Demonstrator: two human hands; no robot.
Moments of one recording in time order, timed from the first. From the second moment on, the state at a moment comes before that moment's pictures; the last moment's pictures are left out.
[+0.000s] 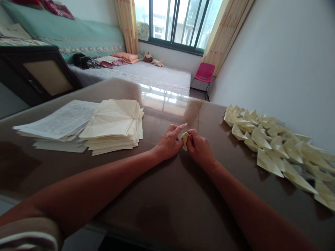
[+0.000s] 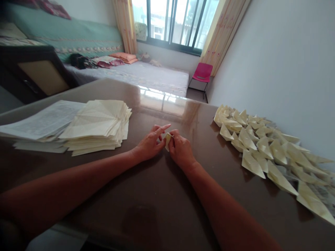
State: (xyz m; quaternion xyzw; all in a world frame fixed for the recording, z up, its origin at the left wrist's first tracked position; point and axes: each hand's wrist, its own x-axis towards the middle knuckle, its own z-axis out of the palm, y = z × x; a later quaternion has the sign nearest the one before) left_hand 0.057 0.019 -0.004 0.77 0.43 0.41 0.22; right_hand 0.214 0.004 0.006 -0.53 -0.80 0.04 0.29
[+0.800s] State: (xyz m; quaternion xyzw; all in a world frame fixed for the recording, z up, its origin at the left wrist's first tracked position) left_hand 0.031 0.027 0.001 0.90 0.29 0.27 0.18; right_hand 0.254 0.021 0.010 -0.42 -0.83 0.28 0.22
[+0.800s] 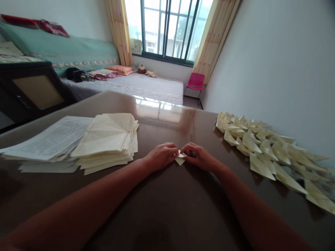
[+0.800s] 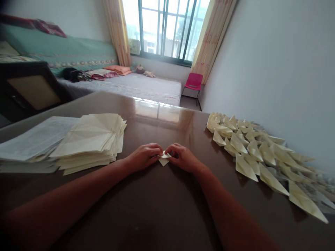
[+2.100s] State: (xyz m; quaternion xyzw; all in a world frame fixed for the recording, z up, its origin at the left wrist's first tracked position) left_hand 0.027 0.025 -0.003 0.93 0.27 0.25 0.04; right_hand 0.240 0.021 -0.020 -0.46 -0.81 0.19 0.31
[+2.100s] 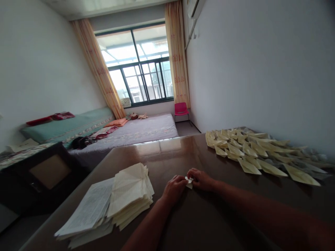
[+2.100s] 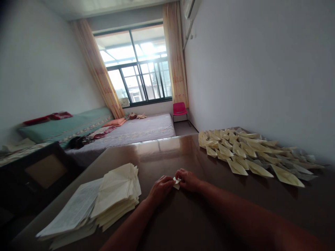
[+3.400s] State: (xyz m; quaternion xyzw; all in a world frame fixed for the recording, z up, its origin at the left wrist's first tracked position) left_hand 0.035 0.015 0.008 0.94 0.27 0.19 0.03; right_hand 0.253 0.002 -0.006 -0.50 -0.77 0.22 0.32
